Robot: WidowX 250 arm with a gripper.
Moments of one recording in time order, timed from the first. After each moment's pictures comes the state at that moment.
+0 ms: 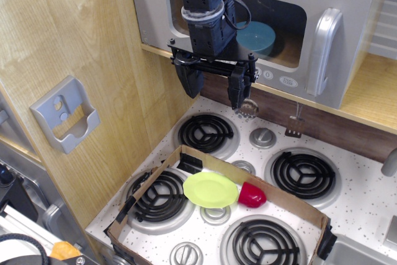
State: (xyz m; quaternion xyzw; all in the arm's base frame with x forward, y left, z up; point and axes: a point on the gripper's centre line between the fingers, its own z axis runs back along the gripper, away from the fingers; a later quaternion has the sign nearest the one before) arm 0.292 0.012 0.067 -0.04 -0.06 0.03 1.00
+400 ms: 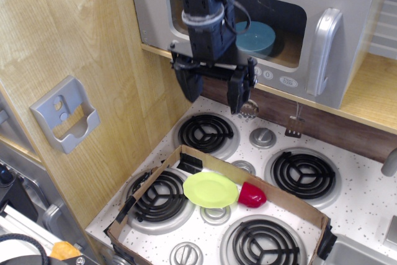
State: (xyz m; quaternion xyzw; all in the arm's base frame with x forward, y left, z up) arm 0.289 0.009 0.059 -0.04 -0.04 0.03 1.00
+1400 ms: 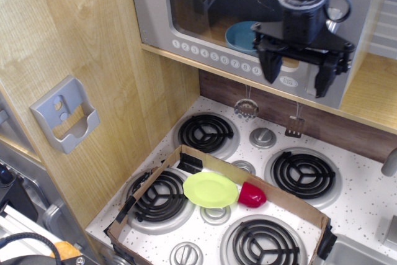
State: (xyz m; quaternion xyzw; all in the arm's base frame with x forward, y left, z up) arm 0.344 -0.074 0.081 -0.02 -0.10 -0.01 0.99
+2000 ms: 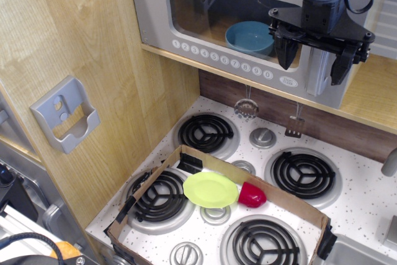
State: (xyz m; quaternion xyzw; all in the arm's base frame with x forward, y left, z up) arm 0.359 -0.075 0.090 0.00 -0.15 0.00 0.99
